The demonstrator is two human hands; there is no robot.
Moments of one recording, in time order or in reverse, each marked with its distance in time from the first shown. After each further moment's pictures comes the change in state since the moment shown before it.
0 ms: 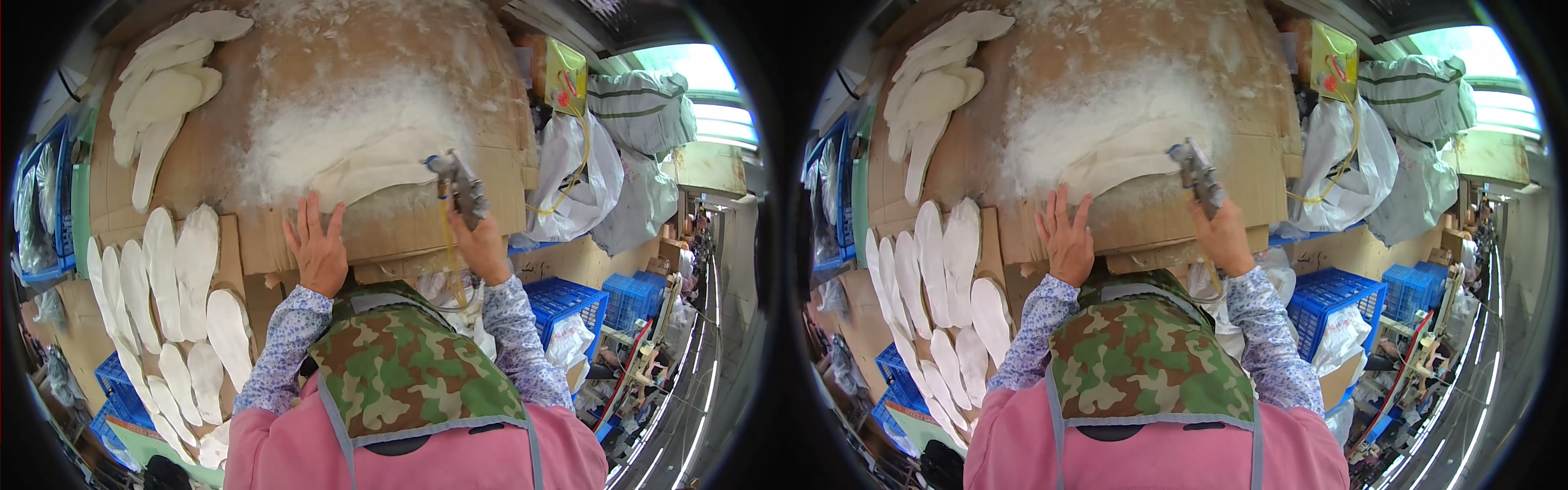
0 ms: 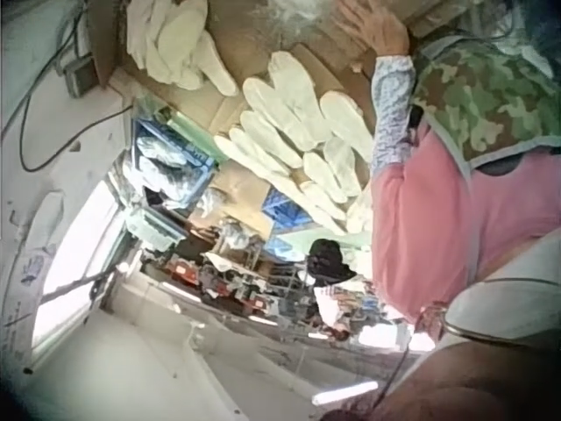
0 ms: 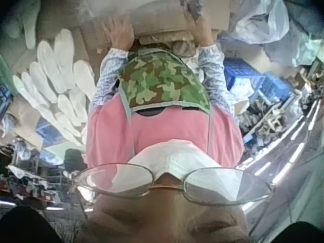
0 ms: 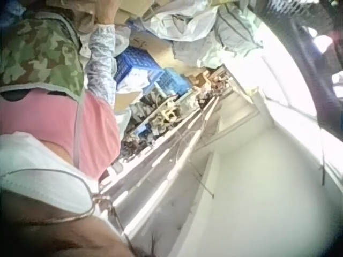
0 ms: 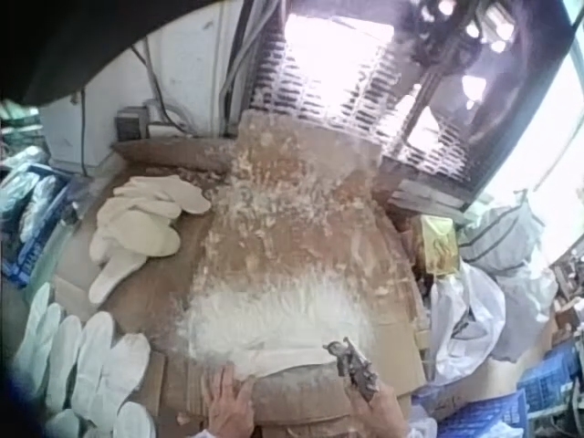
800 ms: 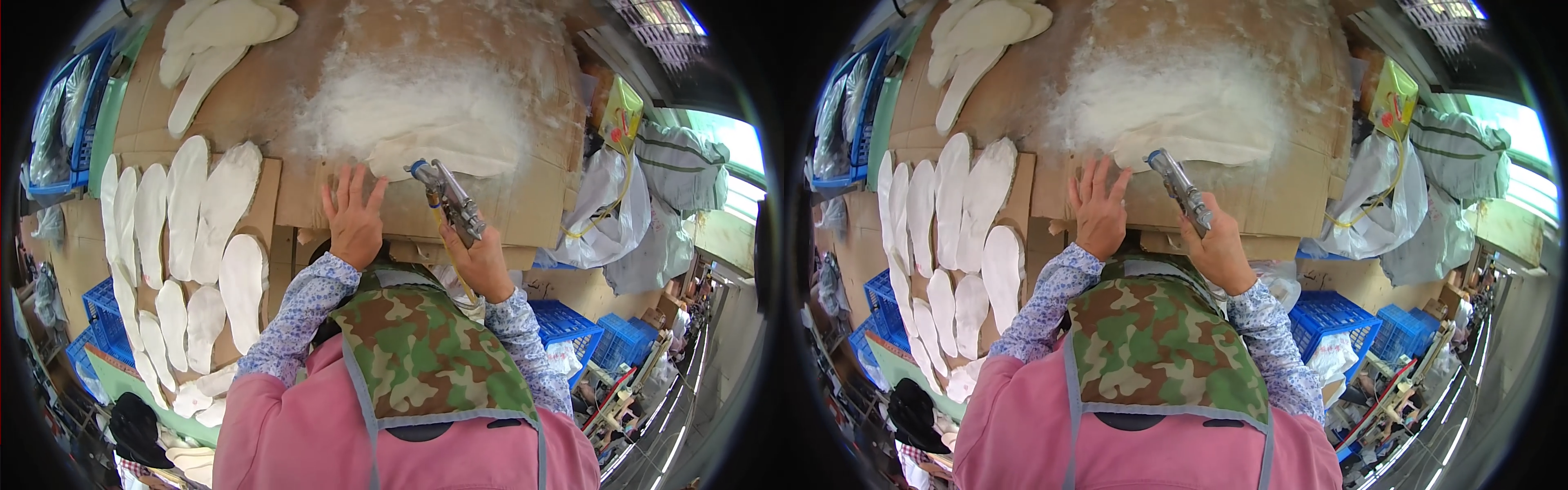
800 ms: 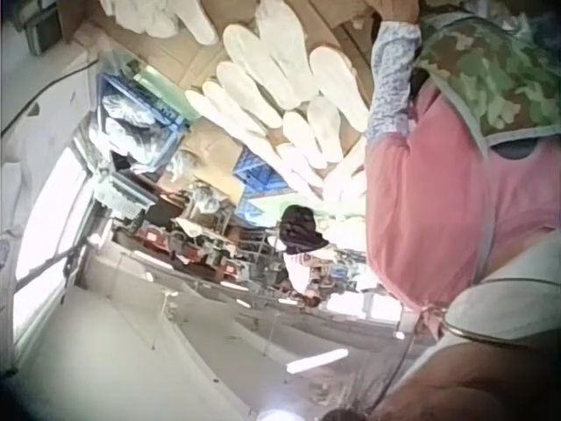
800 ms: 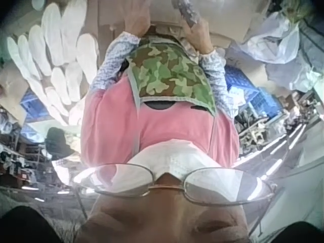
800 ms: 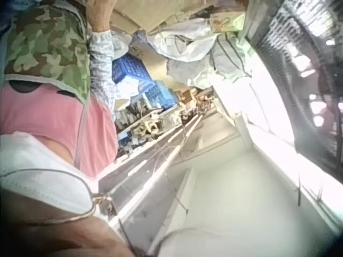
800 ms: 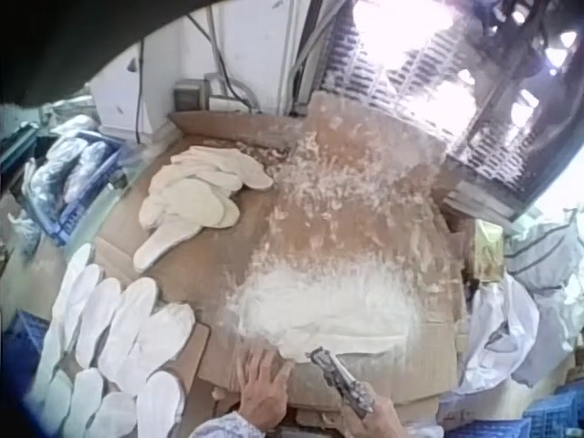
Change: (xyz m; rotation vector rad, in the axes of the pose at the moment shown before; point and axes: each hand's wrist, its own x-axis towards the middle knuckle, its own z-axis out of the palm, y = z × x) left_hand -0.013 -0.014 0.001 -0.011 0.064 -0.067; right_hand -0.017 -0.058 0.048 0.082 -0.369 -0.028
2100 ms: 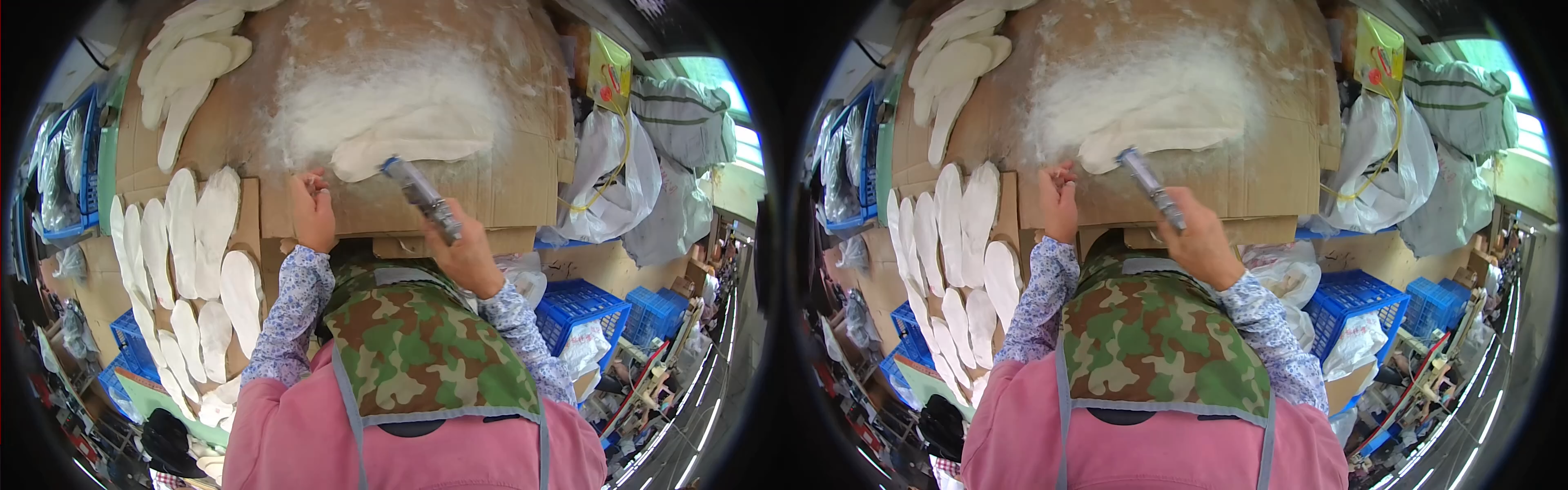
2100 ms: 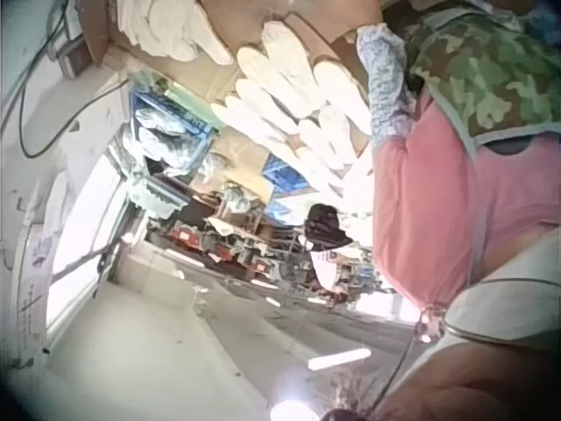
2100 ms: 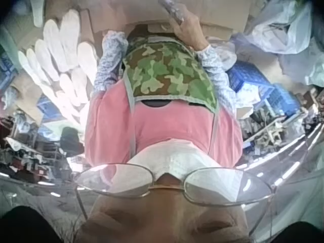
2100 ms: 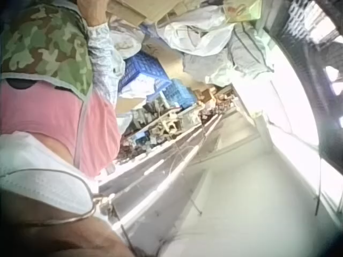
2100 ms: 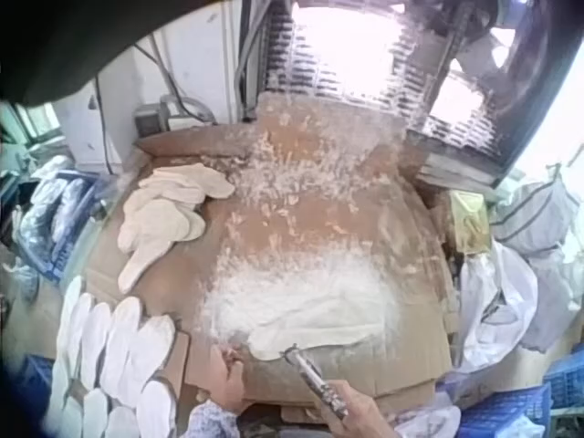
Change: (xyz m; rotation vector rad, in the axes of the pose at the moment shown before) left_hand 0.025 -0.023 0.016 -0.905 0.206 -0.339; right_hand -0.016 0.012 -0.019 0.048 0.079 -0.057
